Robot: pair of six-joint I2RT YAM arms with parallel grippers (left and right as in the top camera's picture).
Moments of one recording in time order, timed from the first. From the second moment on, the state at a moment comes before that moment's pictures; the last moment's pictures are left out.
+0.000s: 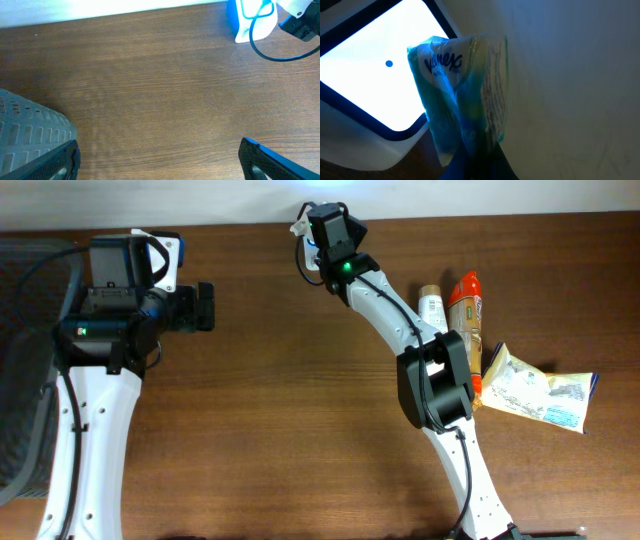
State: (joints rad) left arm -0.03 1.46 1.57 -0.92 -0.02 0.08; right arm 0.43 2.60 2.29 -0.23 0.55 -0.87
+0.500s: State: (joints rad) left arm -0.03 1.46 1.57 -0.92 -0.02 0.08; right arm 0.45 2.31 2.30 -0.79 0.36 -0.33
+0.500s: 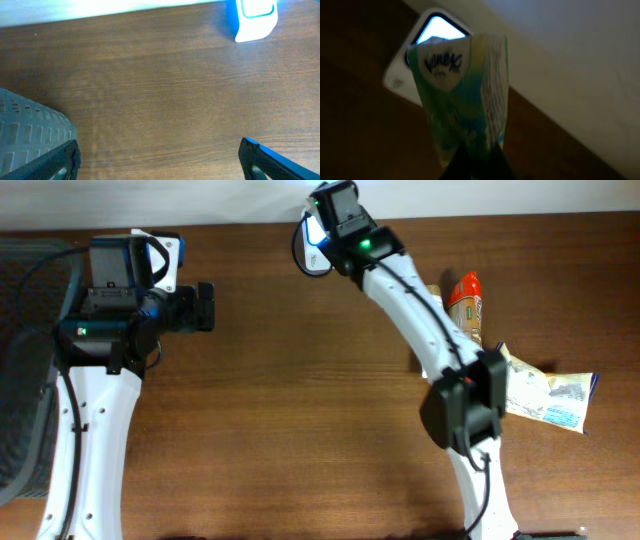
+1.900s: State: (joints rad) left arm -0.03 1.46 1.57 -0.92 -0.02 0.08; right arm 0.43 1.70 2.63 -1.69 0.09 0.12
